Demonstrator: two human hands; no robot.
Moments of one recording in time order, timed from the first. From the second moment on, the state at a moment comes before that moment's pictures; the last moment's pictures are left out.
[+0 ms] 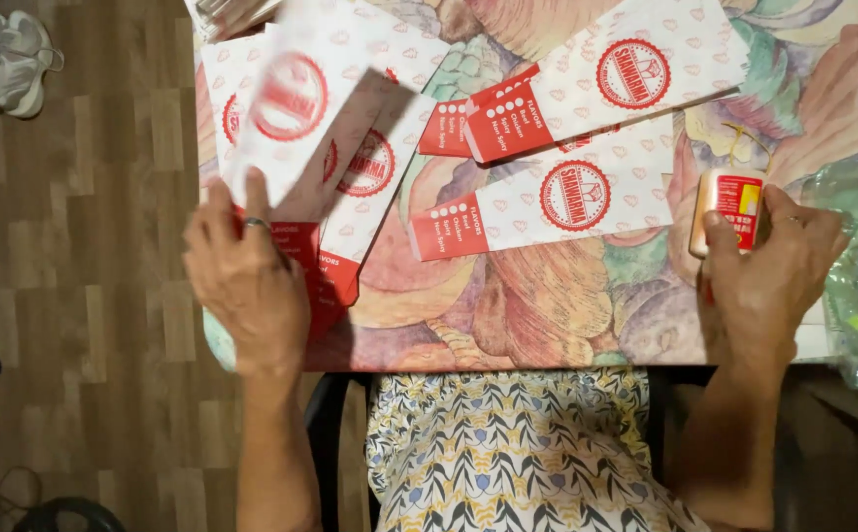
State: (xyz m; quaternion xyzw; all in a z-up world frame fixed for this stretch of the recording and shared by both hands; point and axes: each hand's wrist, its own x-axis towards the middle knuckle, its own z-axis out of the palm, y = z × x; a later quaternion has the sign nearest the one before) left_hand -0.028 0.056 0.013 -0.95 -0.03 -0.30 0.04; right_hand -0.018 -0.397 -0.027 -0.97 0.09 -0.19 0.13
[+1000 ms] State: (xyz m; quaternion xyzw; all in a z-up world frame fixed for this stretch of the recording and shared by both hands) left_hand 0.010 -0.058 -0.033 -0.89 0.31 -0.09 -0.31; right_hand -0.036 -0.394 -0.035 -0.60 0.18 -0.31 0.72
